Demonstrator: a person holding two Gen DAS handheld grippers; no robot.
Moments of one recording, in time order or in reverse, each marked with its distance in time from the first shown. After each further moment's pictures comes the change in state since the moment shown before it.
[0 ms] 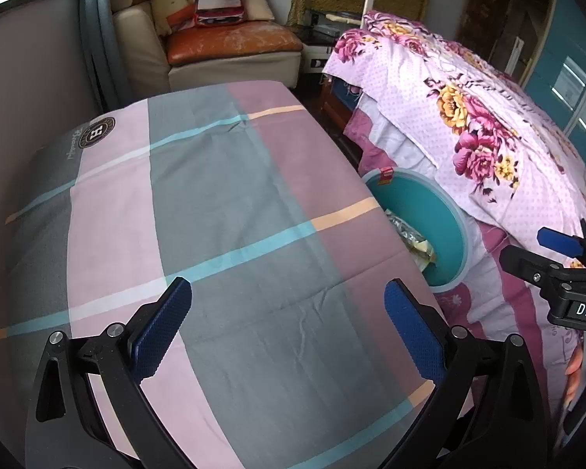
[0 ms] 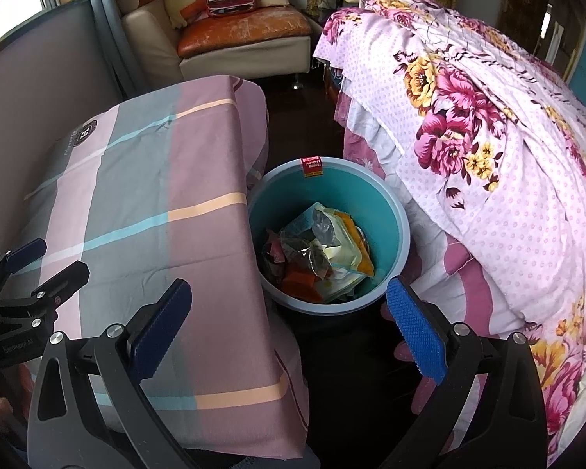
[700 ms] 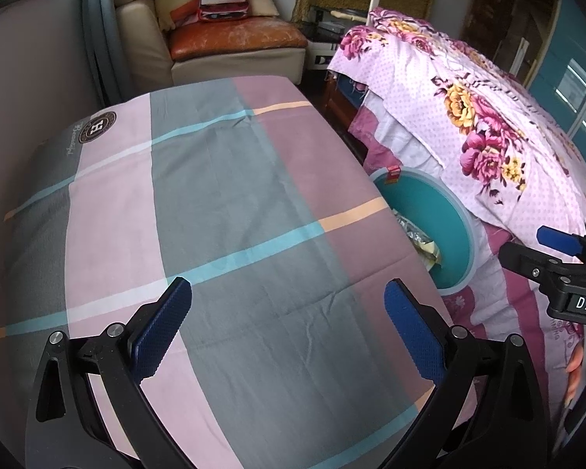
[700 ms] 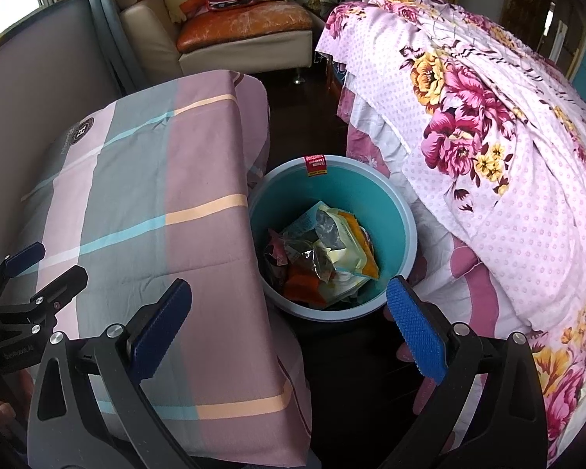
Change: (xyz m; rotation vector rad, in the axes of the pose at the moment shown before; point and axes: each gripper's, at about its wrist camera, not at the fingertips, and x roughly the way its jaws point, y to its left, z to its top) left arm 0.011 0.007 0.003 -0.010 0.013 0.006; right arm 0.016 0.001 0.007 -0.003 0.021 0.003
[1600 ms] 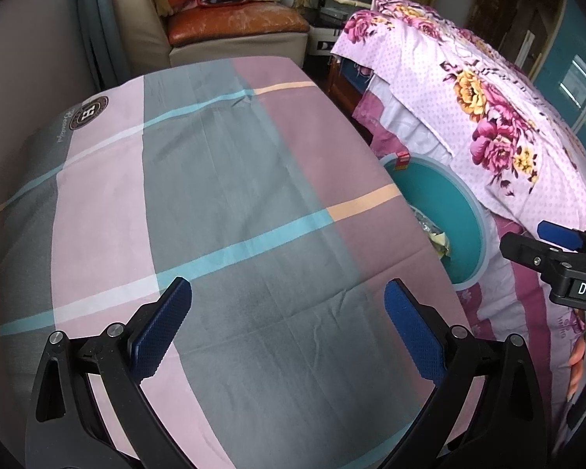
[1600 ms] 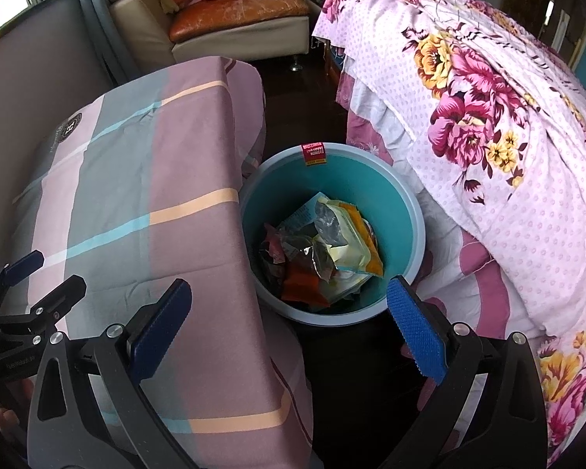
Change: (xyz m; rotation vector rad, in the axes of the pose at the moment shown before) left arm 0.026 0.001 -0.002 -0.006 0.054 0.004; right arm 0.029 -0.007 0.007 0.017 0.047 0.002
